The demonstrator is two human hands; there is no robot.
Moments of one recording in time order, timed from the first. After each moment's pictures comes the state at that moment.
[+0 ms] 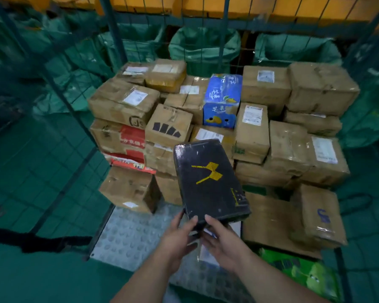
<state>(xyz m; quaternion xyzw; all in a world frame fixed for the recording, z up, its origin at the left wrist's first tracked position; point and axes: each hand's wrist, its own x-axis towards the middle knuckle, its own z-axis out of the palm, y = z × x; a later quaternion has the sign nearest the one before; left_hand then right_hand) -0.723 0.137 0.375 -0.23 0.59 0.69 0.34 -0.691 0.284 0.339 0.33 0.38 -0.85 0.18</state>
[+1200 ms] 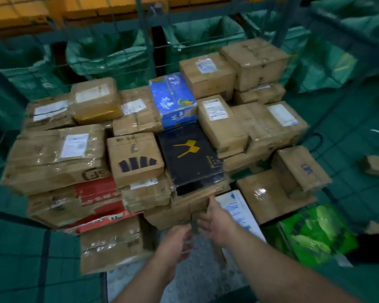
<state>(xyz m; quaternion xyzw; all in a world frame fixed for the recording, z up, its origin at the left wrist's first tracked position) -0.910 0.069 0.365 -0.10 0.70 0.48 0.51 -0.862 0.208 0.330 0.53 0.28 -0.80 0.01</state>
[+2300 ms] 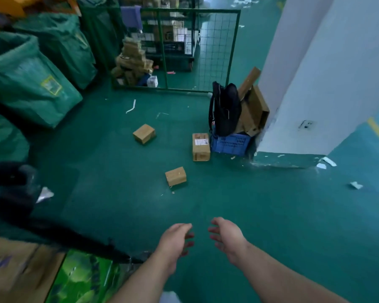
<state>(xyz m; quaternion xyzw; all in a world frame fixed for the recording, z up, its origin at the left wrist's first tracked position) -0.229 0.434 0.379 0.35 0.63 0.12 0.68 -0.072 0.391 0.342 0.71 0.04 -0.58 -0.39</state>
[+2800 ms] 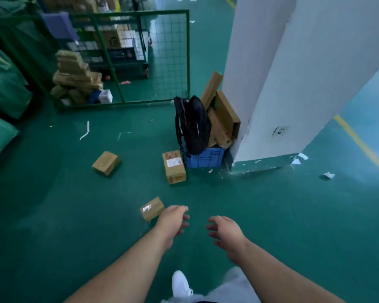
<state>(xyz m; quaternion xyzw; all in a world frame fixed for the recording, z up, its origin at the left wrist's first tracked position) -0.043 0.707 0.366 0.46 0.60 0.05 0.66 0.077 0.586 0.343 0.73 -0.02 -0.53 -0.44</state>
